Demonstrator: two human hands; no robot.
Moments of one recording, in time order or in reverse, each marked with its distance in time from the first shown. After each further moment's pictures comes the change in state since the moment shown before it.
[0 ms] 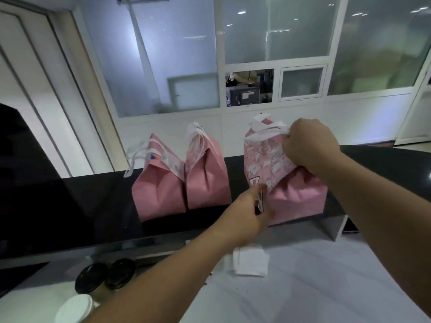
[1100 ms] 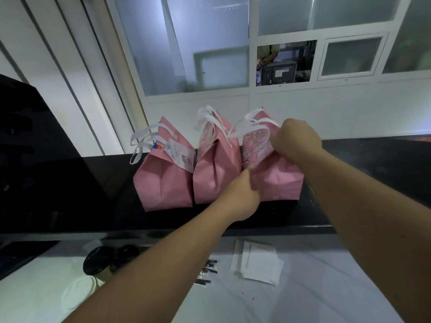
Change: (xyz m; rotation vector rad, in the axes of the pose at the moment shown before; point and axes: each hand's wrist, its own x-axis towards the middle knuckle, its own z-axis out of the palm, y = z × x) left_hand 0.083 -0.035 -0.018 0.116 0.131 -0.340; right_hand 0.082 -0.018 0.120 0.156 -0.178 -0.027
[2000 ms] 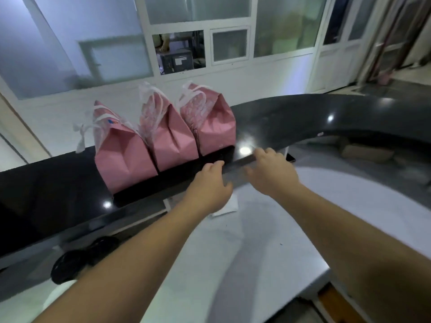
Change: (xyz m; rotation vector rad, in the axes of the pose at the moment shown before) left_hand -0.143 -0.054 -0.007 0.352 -0.196 0.379; right_hand -0.304 -0.002 -0.009 -0.250 -0.018 0.257
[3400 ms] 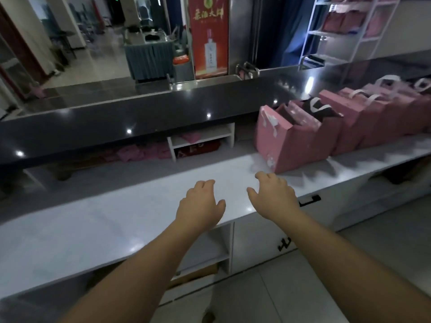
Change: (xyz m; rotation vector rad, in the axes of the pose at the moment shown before) left_hand -0.403 0.666 0.419 0.160 -0.631 1.187; right_hand -0.717 0.551 -0.234 -0.186 0.283 1.410
